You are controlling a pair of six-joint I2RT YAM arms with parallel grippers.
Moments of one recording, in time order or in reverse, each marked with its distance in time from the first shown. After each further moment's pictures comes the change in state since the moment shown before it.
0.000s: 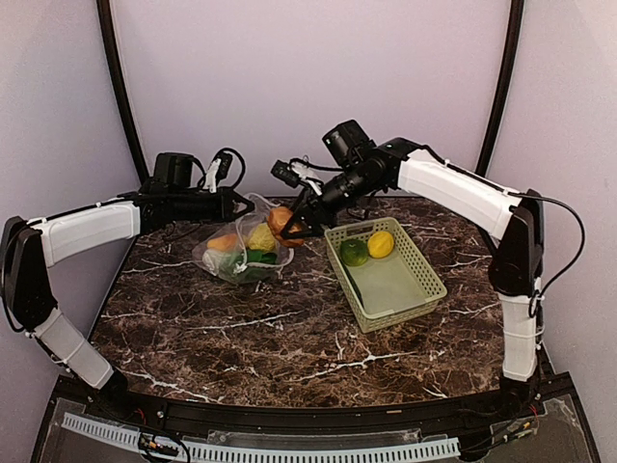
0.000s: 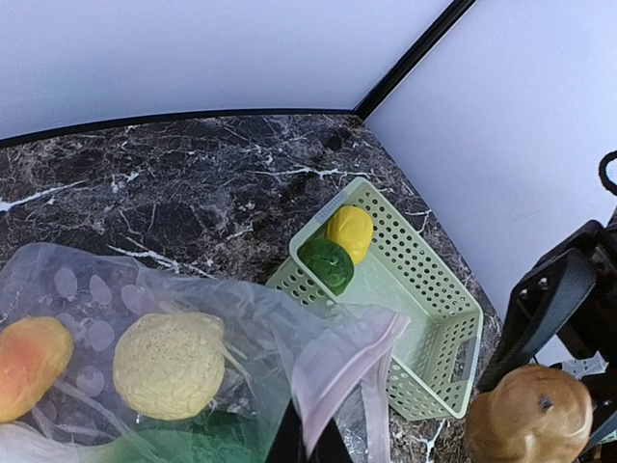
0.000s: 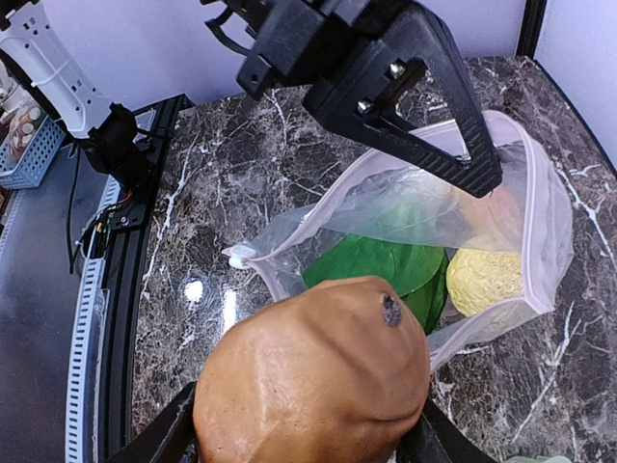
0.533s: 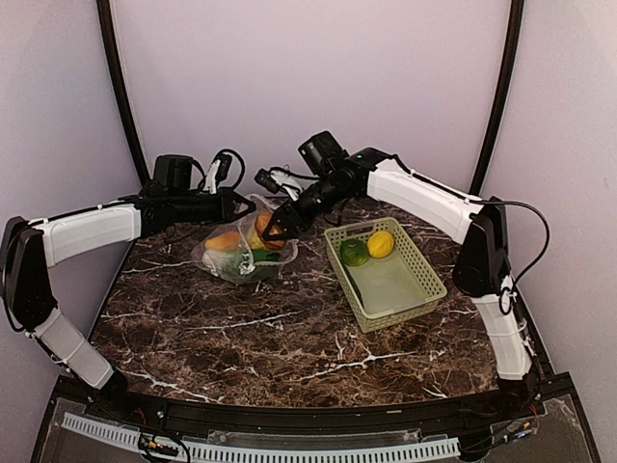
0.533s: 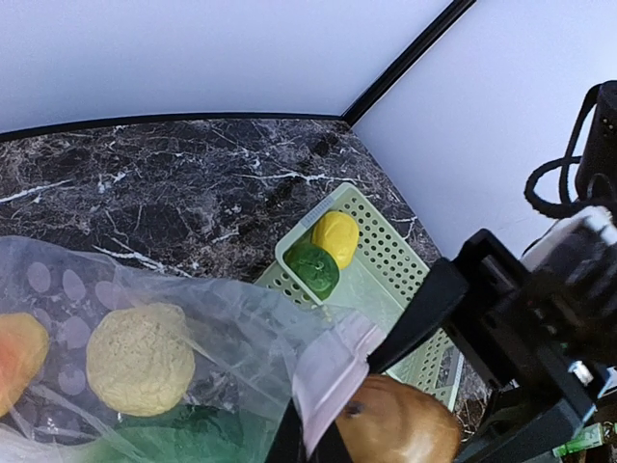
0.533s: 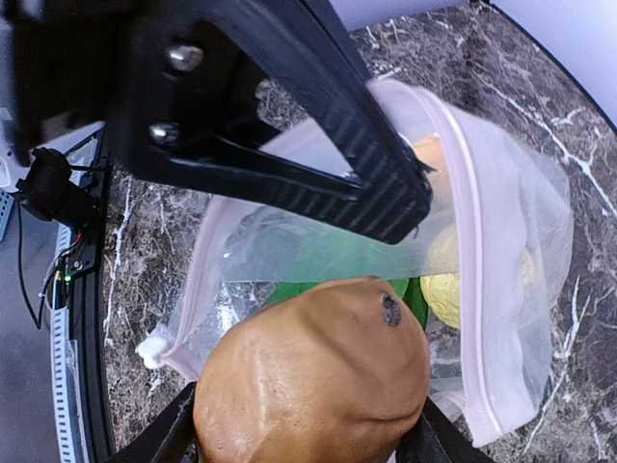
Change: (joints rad) left arm 0.000 0.000 -0.023 0.056 0.028 -0.046; right arm 0.035 0.246 0.265 -0.012 0.104 0.180
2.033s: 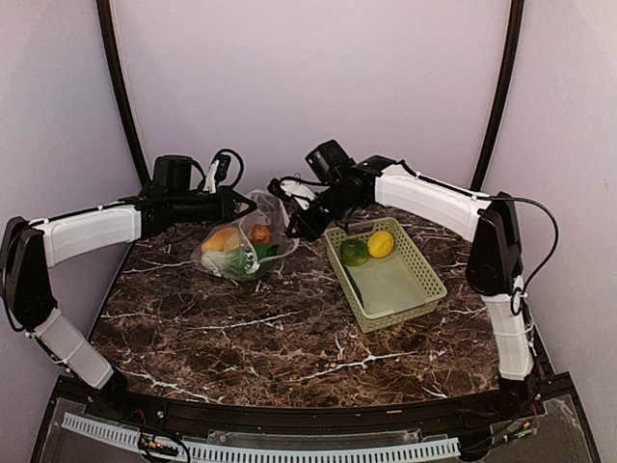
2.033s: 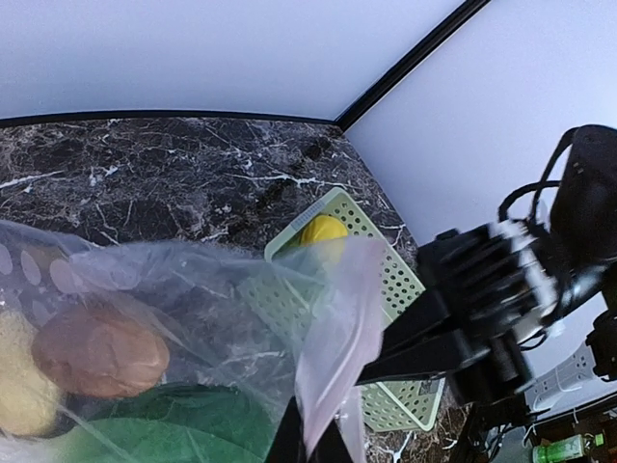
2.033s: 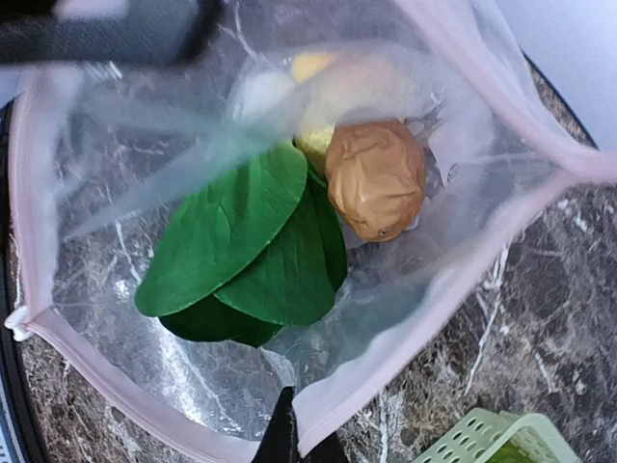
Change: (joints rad) left arm 0.006 0.000 -0.015 0.037 0.020 -0.073; right arm -0.008 -0.070 -0.207 0.071 0.264 -0.029
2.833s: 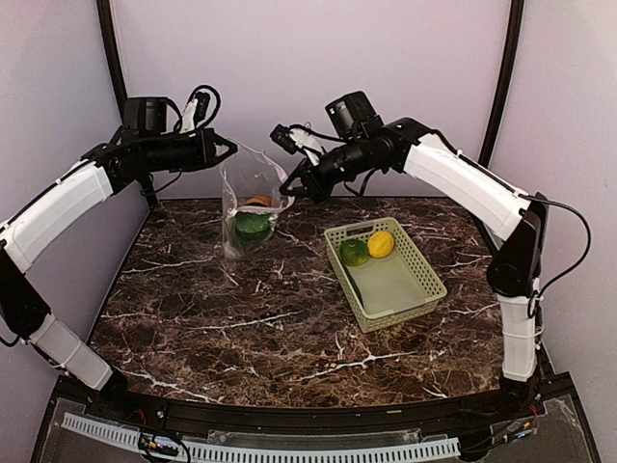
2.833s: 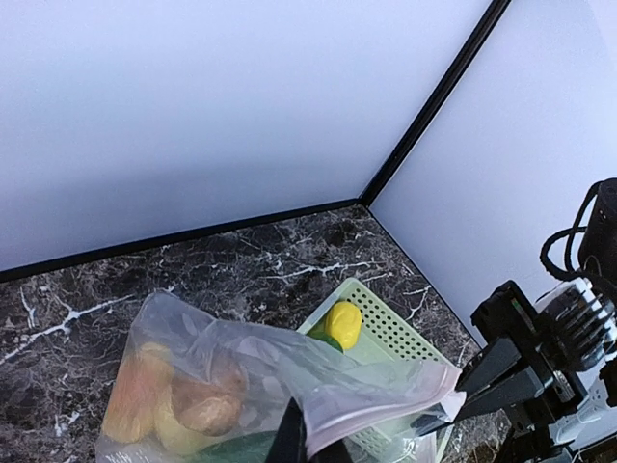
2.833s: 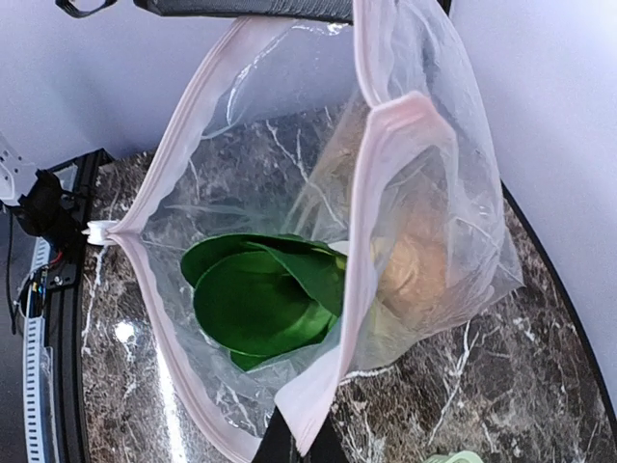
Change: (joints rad) left arm 0.010 -0.048 0.394 -0.352 -0.178 0.147; right arm -0.009 -0.129 0.147 -0.045 -0.142 -0.053
